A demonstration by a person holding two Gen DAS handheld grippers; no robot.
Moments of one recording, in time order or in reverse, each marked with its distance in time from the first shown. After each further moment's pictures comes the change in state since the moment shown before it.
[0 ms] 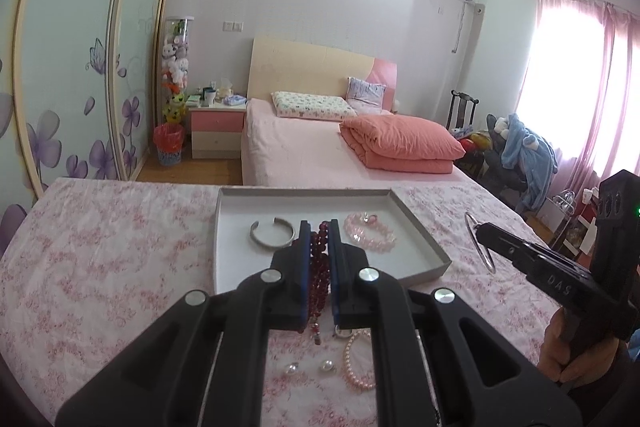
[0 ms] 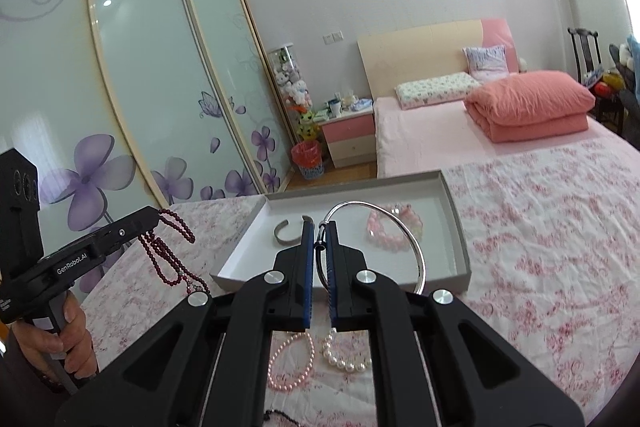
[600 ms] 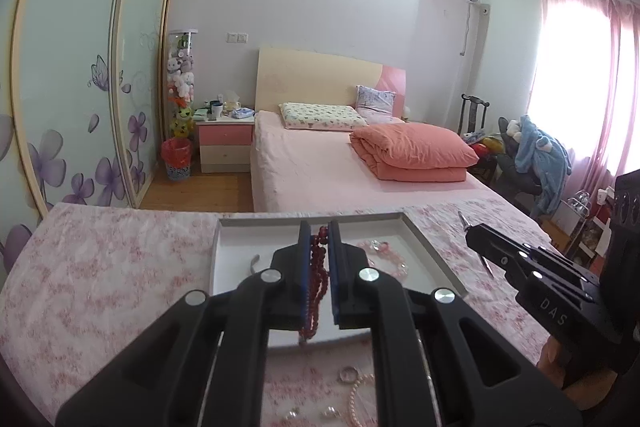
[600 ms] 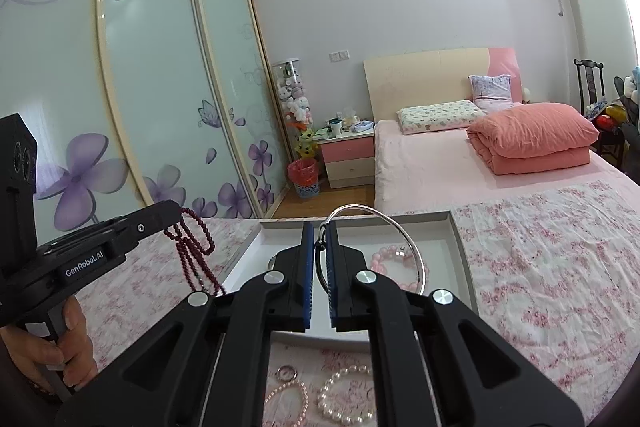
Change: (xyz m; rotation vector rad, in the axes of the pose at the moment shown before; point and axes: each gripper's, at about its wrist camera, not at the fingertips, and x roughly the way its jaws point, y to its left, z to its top) left arm 0.039 -0.007 0.031 0.024 -0.027 0.053; right arm 0.032 0.011 0.023 -0.064 -0.059 -0.021
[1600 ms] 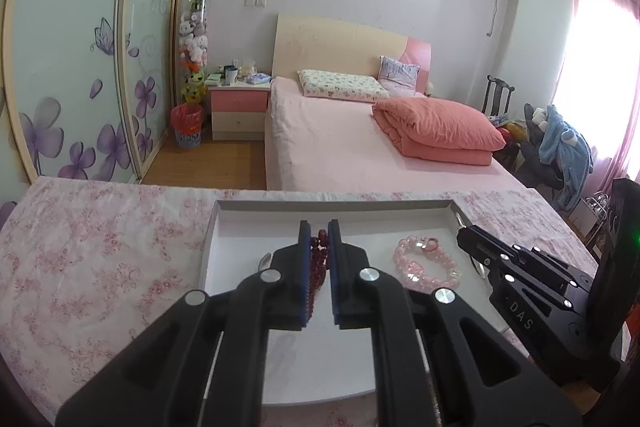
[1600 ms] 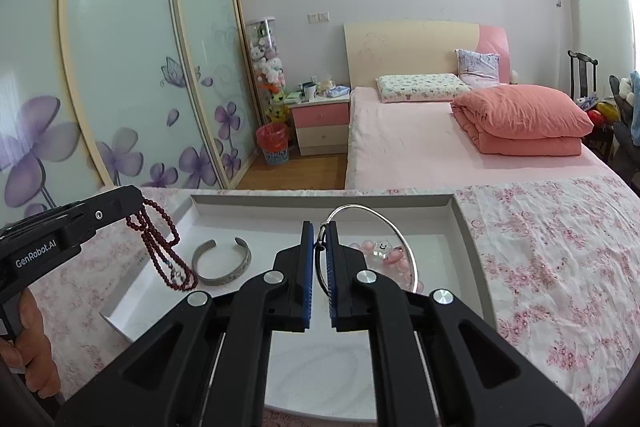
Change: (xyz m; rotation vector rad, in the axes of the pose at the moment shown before) left arm 0.108 0.032 -0.010 -0.054 0.121 0.046; right arm 0.113 -0.022 -0.017 -0.048 0.135 -0.109
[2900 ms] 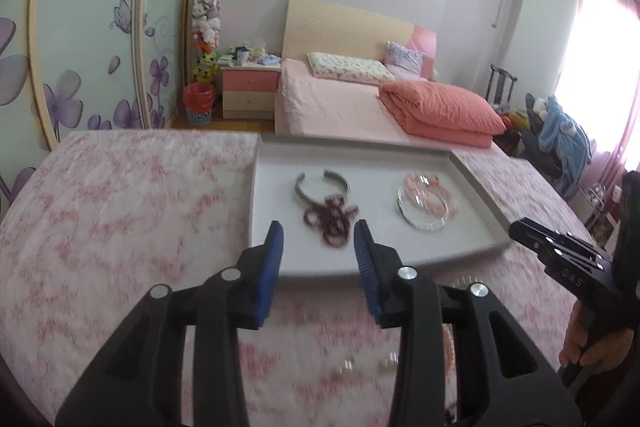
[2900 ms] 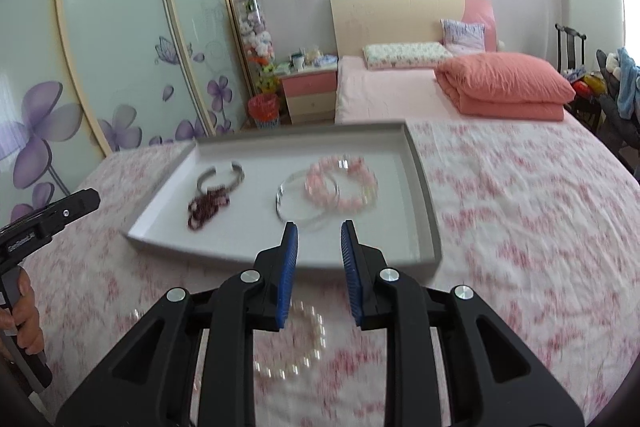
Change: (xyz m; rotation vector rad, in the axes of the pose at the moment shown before) left arm -0.079 0.027 -0.072 -0.015 0.064 0.008; right arm -0.070 -0.023 -0.050 0.042 0.125 -0.023
